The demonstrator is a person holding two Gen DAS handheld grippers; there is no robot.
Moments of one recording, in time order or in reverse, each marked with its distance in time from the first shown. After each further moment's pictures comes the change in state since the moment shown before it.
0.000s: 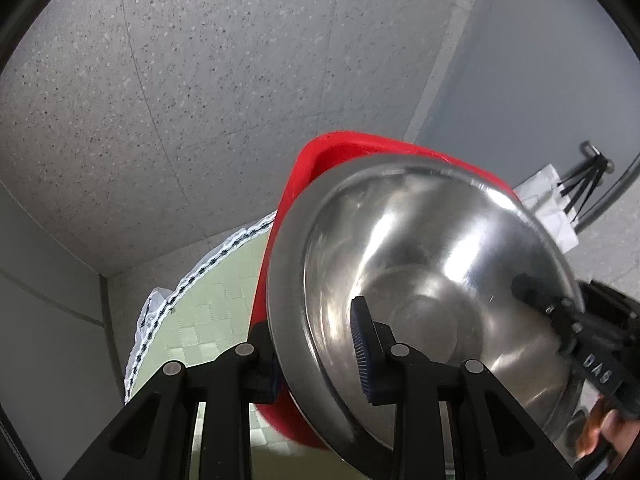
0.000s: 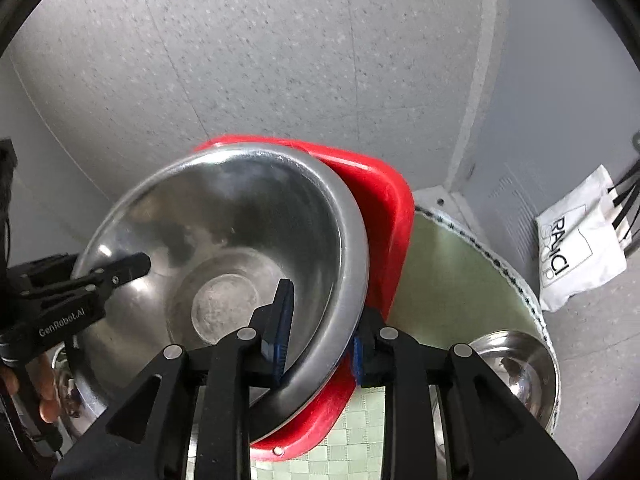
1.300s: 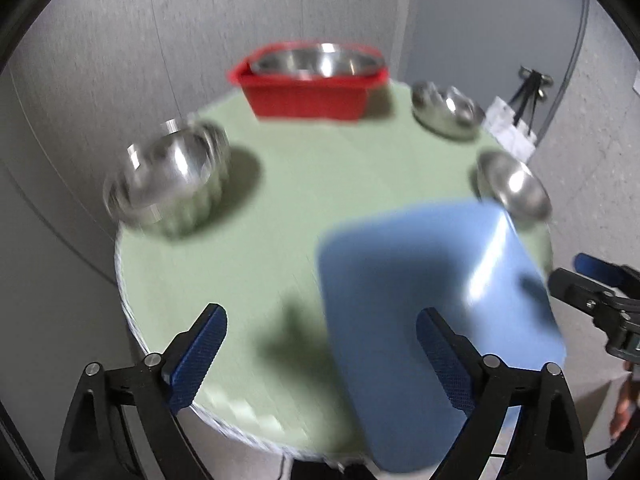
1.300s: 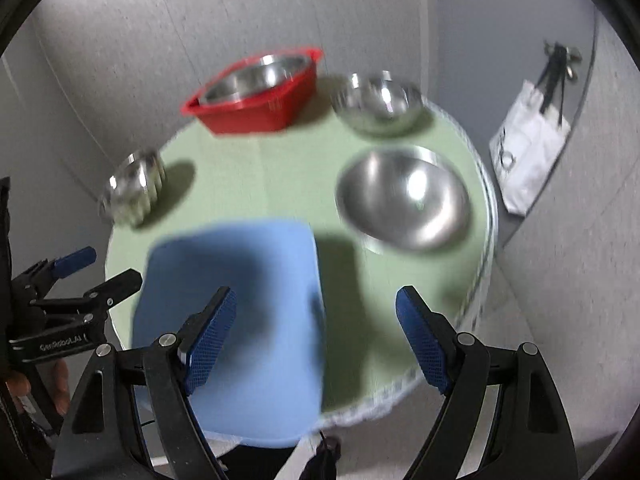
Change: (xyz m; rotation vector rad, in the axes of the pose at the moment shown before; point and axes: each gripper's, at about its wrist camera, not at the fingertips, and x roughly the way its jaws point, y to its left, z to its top) left arm -0.175 -0.080 -0.374 0.060 -0.041 0.049; right arm -0.181 -0.030 -0.316 0.101 -0.038 0.028
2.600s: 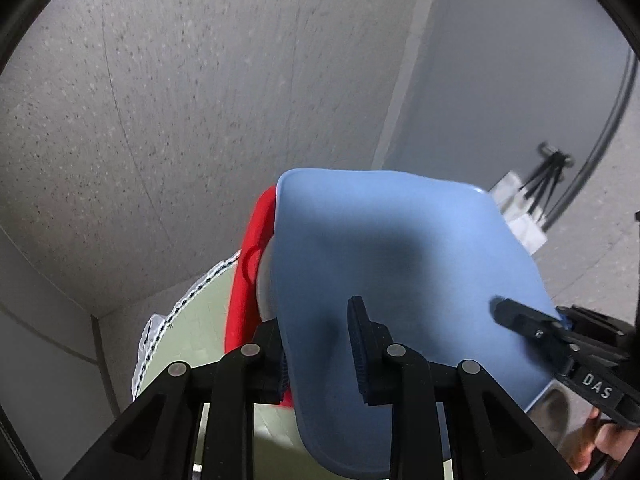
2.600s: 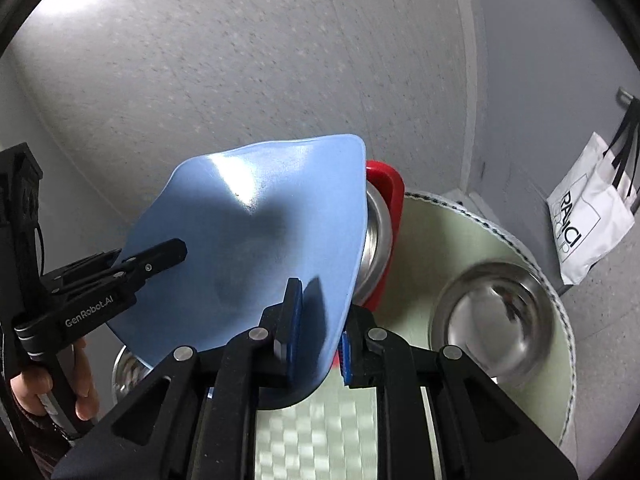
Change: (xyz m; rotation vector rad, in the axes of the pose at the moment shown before) left arm 0.112 0.087 0.299 0.031 -0.068 -0.097; right arm 0.126 0.049 0.273 0.027 -0.048 0.089
